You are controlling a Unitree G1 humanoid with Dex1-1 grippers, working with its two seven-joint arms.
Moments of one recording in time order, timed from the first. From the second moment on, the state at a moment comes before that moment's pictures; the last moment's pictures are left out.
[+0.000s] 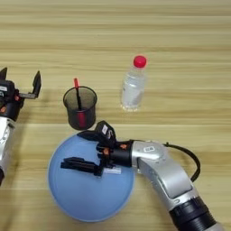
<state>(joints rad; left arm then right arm) -0.45 0.13 0.14 0.86 -0.08 -0.72 -0.18 -0.11 -0.34 0.34 -0.15 0.33 0.38 0.90</state>
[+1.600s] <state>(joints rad) -0.46 0.13 0.14 0.88 -0.08 -0.72 -0.19 -0.32 -0.23 0.18 -0.27 0.21 0.21 0.54</state>
